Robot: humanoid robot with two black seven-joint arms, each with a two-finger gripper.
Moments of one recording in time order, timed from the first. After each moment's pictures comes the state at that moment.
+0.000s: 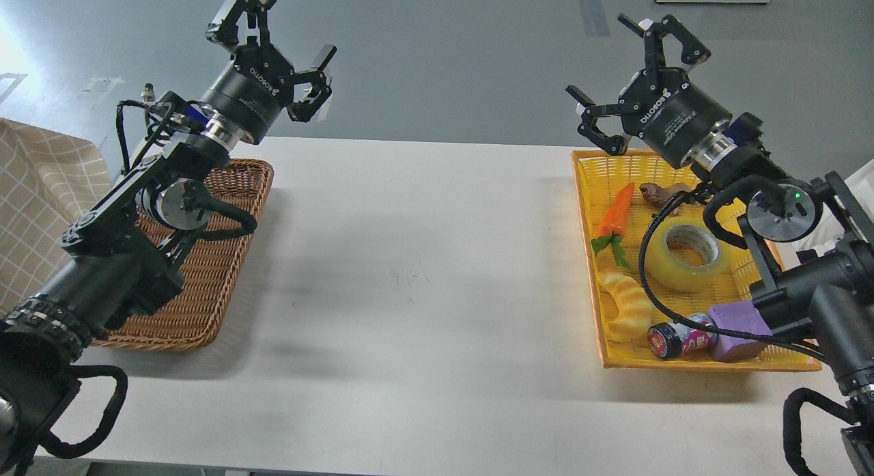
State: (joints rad) left arm -0.74 0.32 -0.98 -0.82 0.35 -0.49 -0.35; right arm 0.70 -0.25 1.24 1.00 -0.33 0.49 -0.26
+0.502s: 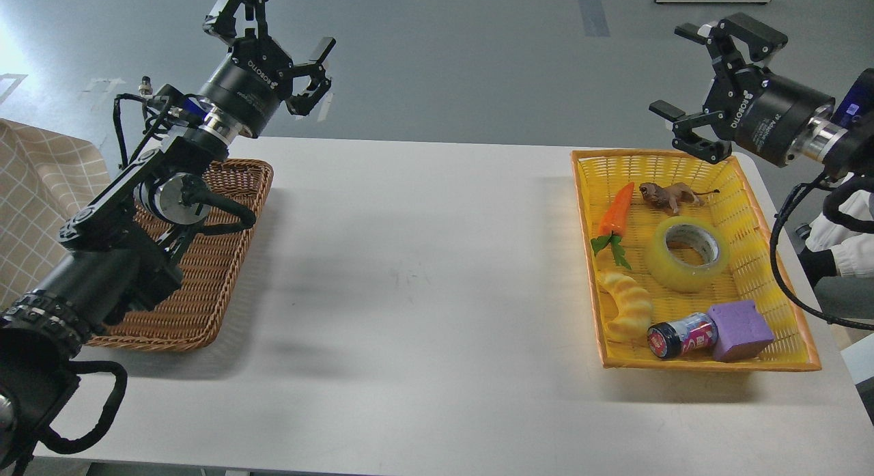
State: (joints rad) left arm -0.76 0.32 -0.98 -0.82 0.35 -0.49 -0.35; right arm 0.71 -0.58 1.10 1.16 -0.54 0.49 -0.25
